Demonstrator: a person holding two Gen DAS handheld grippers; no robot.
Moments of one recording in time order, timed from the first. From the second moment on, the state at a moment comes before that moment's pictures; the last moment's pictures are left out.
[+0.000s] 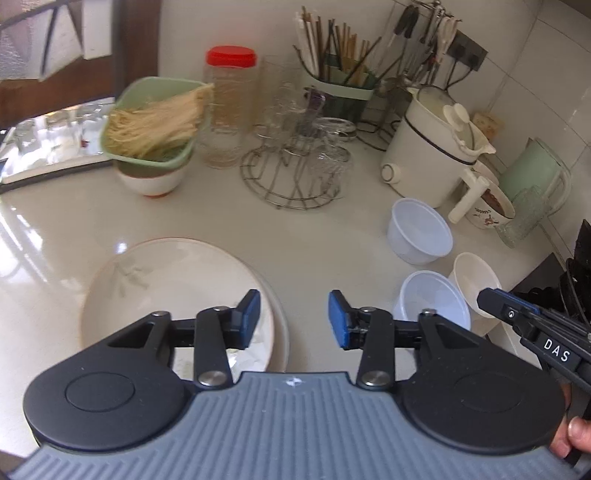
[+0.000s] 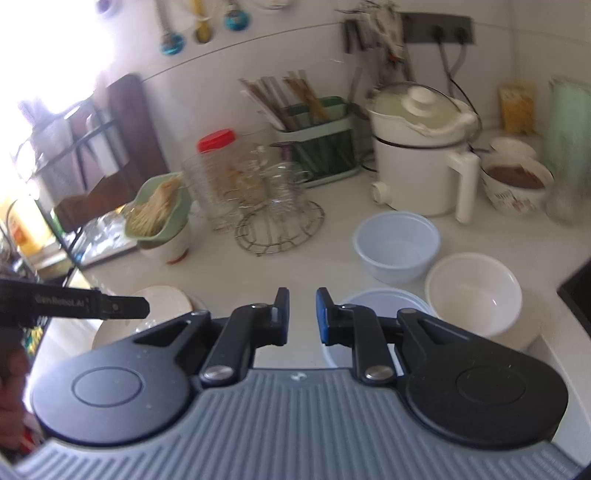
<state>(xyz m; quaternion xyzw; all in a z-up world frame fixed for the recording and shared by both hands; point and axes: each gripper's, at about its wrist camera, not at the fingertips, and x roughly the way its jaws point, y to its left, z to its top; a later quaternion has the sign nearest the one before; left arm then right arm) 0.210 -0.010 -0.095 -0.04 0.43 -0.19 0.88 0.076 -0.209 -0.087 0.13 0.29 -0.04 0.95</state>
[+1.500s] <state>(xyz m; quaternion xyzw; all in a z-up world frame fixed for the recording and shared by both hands) 0.265 -0.127 -0.170 -0.04 0.49 -0.34 0.80 0.089 -0.298 -0.182 0.26 0.31 -0.12 0.91</state>
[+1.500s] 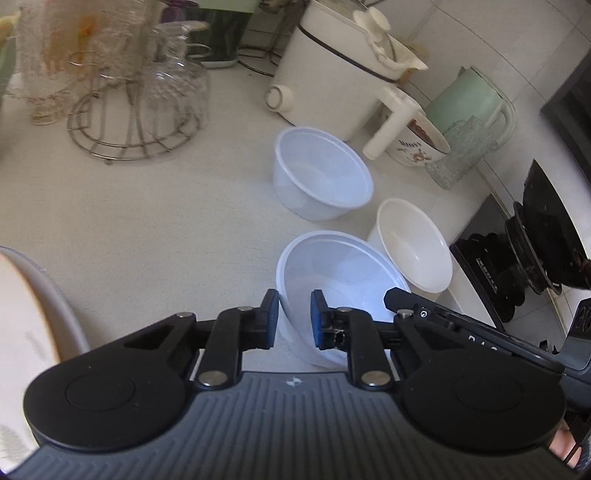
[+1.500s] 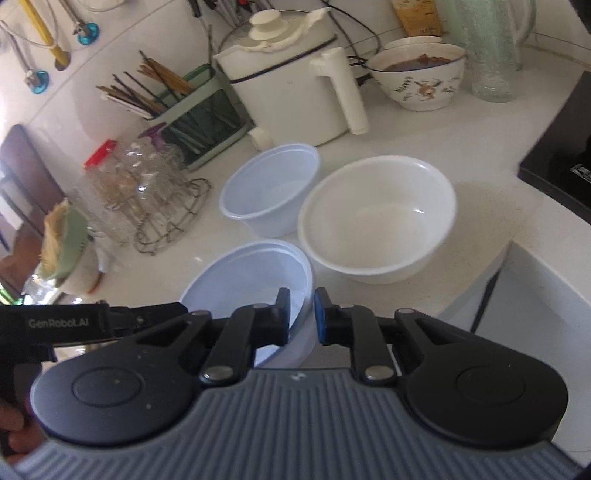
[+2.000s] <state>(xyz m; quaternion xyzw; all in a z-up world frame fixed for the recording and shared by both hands) 0.285 -0.061 -0.156 -0.06 0.49 -0.25 0.84 0.133 -0.242 -0.164 0.21 0.32 -0.03 0.92</state>
